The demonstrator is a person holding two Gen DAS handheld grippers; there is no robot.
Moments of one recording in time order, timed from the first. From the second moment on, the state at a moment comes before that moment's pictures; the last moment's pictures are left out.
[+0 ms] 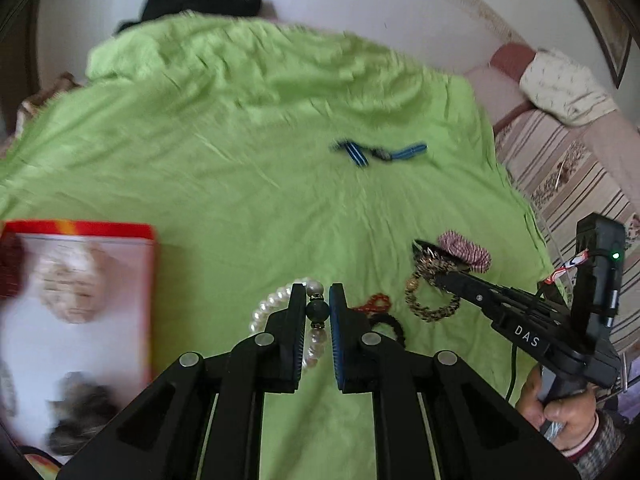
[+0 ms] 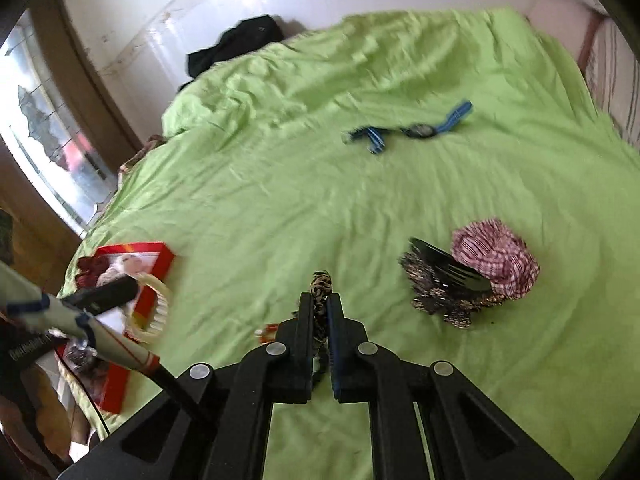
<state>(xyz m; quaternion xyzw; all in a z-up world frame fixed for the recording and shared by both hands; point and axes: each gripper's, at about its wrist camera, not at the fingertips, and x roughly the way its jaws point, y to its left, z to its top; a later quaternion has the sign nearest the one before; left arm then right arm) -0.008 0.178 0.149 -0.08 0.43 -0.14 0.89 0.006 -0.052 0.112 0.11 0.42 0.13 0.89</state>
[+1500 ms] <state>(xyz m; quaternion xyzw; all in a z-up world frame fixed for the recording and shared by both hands) -0.035 0.509 0.086 -0.18 0.44 0.11 0.87 0.001 0.332 0.059 -0.02 0.53 0.39 0.76</state>
